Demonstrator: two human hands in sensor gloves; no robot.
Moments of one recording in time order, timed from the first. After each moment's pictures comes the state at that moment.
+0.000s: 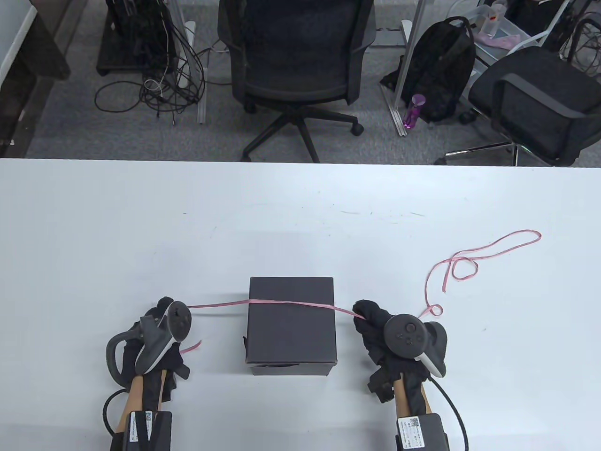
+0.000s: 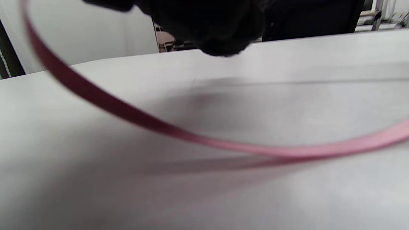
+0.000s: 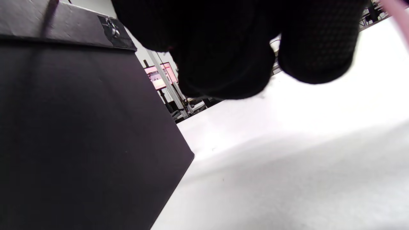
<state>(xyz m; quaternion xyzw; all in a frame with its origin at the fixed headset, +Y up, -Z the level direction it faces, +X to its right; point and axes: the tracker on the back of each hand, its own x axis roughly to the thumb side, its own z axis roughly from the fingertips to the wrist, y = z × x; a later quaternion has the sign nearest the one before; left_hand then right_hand) -0.259 -0.775 -0.180 -0.10 0.17 -0.05 0.98 0.176 -0.745 -0.199 0.12 0.00 0.95 0.28</state>
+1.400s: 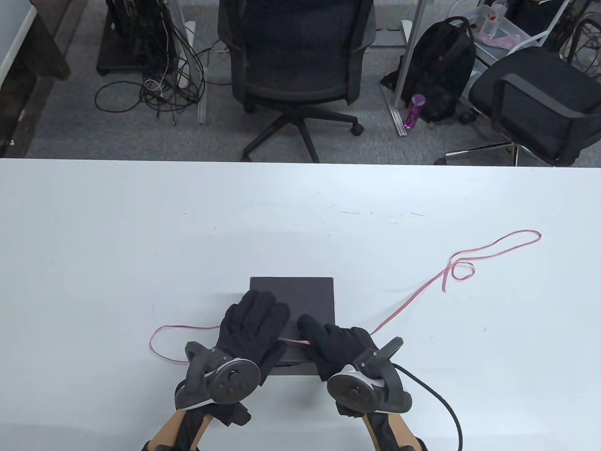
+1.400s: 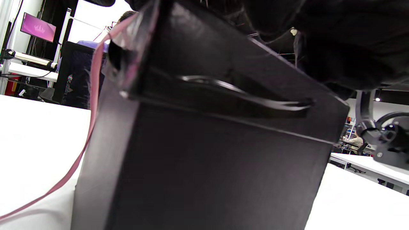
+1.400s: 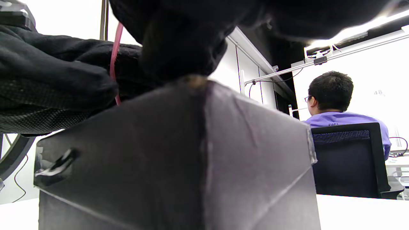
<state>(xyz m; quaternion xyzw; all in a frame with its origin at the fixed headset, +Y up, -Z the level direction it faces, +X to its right) -0.119 -0.676 -0.124 0.07 -0.24 0.18 0.95 0.084 -0.652 -0.133 0.31 -0.18 0.92 0.15</state>
